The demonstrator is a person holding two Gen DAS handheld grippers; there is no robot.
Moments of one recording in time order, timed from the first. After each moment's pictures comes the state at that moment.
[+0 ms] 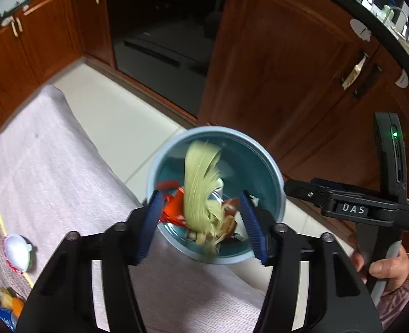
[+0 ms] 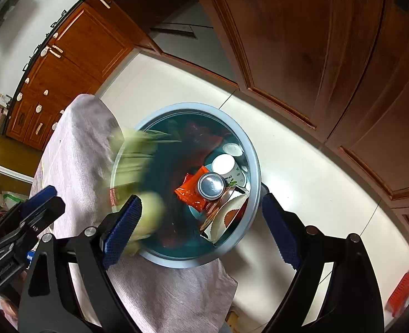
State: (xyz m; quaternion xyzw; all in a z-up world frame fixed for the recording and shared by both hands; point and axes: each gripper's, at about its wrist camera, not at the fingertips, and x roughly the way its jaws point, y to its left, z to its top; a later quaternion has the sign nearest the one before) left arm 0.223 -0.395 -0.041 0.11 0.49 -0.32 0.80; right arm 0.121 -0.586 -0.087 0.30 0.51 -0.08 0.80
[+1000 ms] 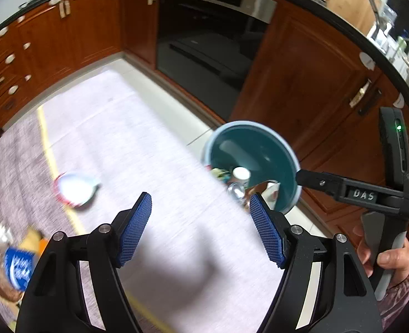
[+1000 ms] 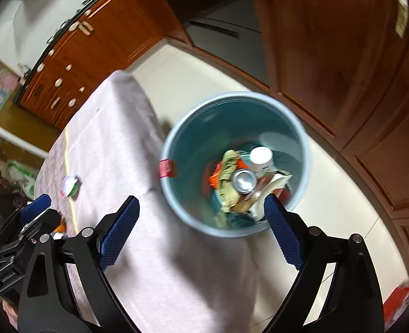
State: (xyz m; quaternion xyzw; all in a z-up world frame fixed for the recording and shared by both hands) left arm 0.183 -0.266 -0.004 0.06 0.48 -0.25 0.84; right arm 0.120 -0.494 -0.040 0.25 0.51 -0.03 0.82
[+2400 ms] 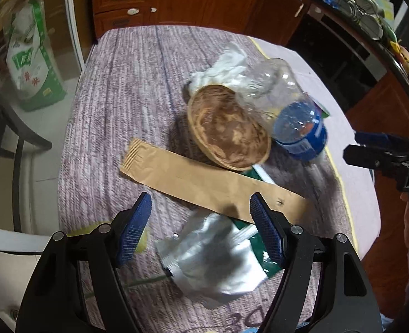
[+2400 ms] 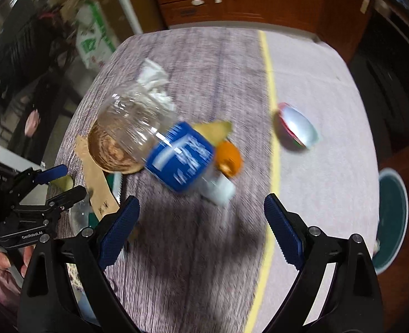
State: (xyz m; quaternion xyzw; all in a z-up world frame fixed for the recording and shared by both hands) left arm 0.098 0.106 -0.060 -0.08 0.52 -0.06 0.85; right arm 0.148 -0.107 -0.010 -0.07 0.56 0.21 0.80
